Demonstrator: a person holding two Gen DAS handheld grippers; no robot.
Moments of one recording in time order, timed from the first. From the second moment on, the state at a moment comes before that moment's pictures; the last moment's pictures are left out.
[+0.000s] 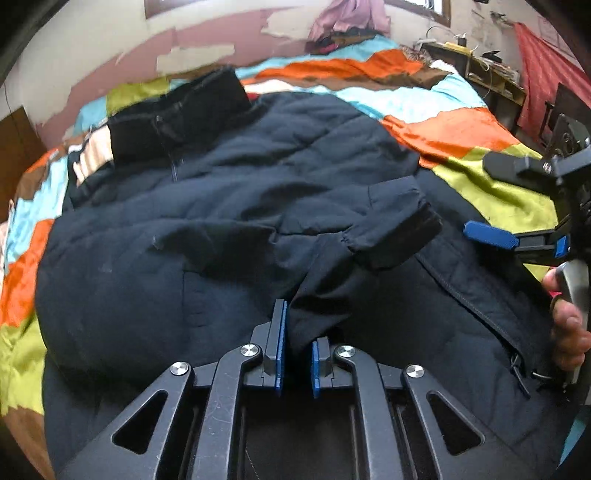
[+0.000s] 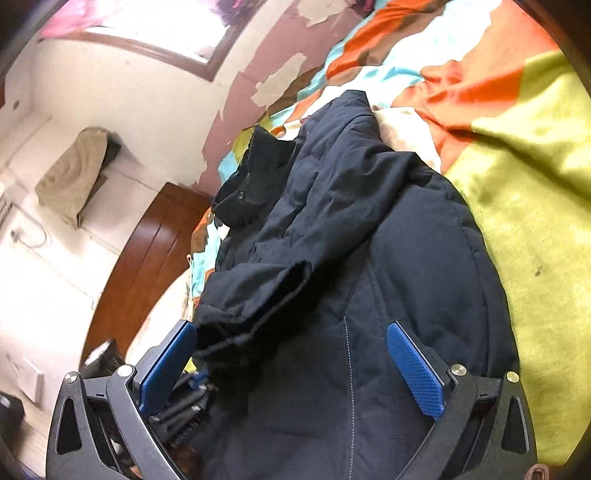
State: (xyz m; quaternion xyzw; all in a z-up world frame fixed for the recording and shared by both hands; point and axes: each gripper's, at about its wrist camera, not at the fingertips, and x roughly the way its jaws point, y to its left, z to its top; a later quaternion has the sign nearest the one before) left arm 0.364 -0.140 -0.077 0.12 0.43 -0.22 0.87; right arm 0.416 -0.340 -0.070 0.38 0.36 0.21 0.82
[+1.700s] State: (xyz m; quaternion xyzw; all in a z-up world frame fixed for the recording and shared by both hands) left arm 0.408 0.098 -0.041 -0.09 0.35 -0.06 0.93; right arm 0.483 -0.243 0.002 0.04 0.37 0.00 0.93
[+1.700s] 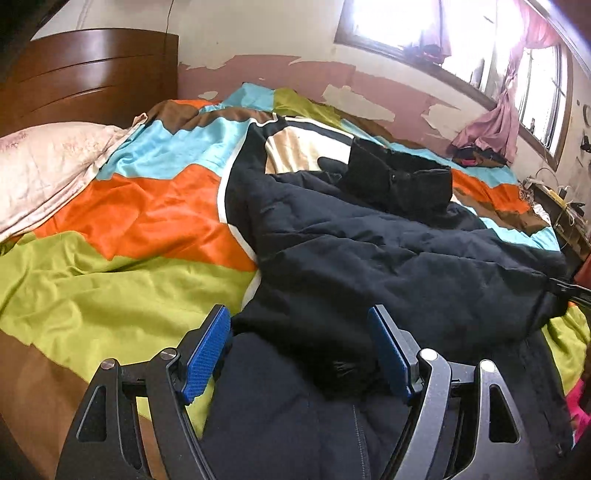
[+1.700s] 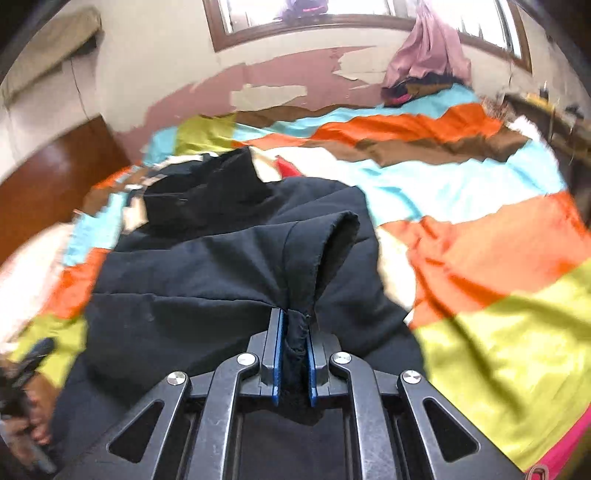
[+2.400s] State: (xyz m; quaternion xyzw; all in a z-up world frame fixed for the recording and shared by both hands) left arm 0.463 0.074 -0.075 -0.04 0.41 -0.12 0.91; right arm 0.505 -0.201 -0.041 0.00 0.36 0.12 0.93
